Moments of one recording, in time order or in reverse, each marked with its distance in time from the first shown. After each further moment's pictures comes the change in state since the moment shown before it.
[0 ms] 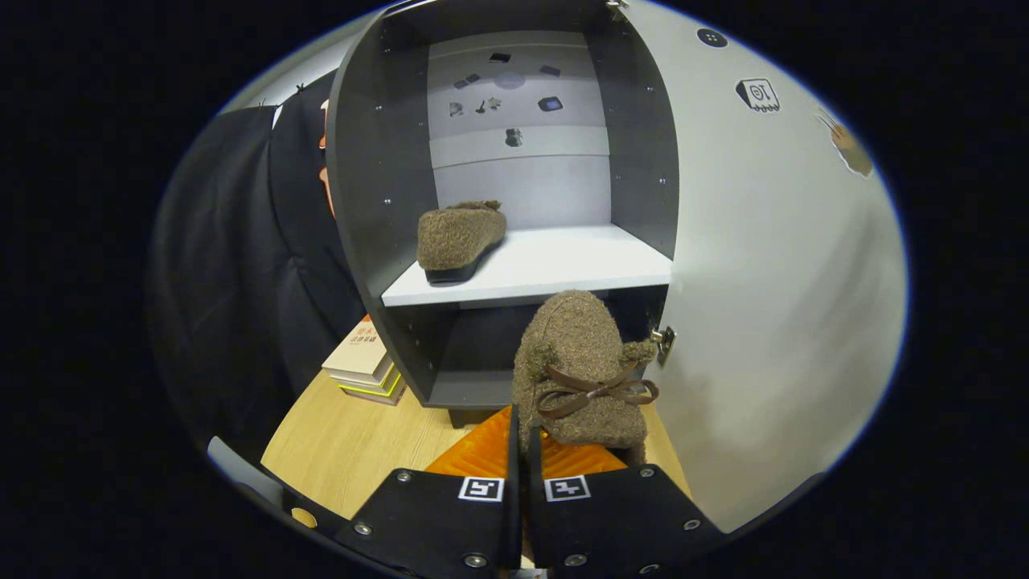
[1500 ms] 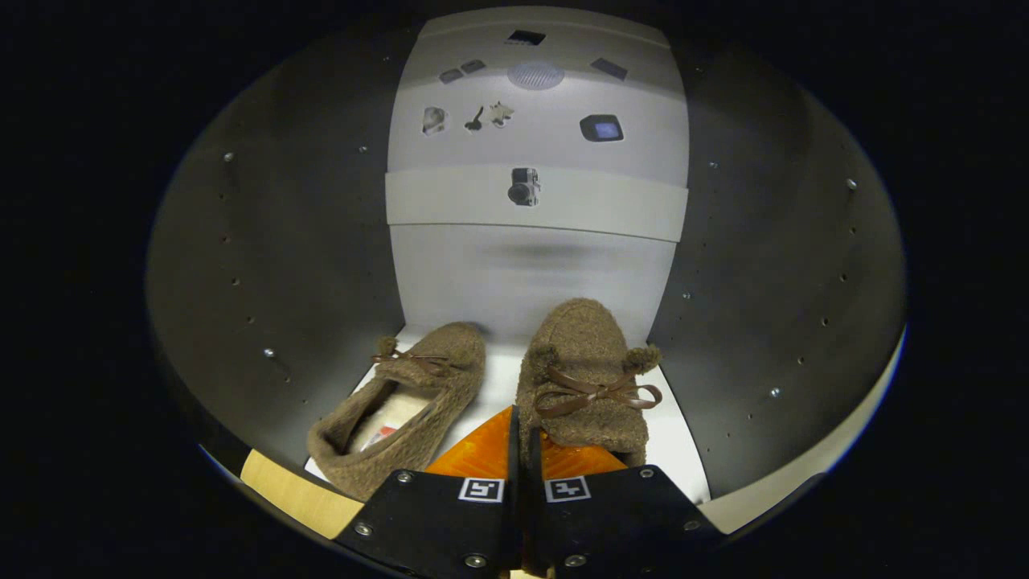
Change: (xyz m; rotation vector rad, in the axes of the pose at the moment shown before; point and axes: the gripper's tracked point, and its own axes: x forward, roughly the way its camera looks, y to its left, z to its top) arm 0.179 -0.012 0.189 -0.156 -0.005 -0.002
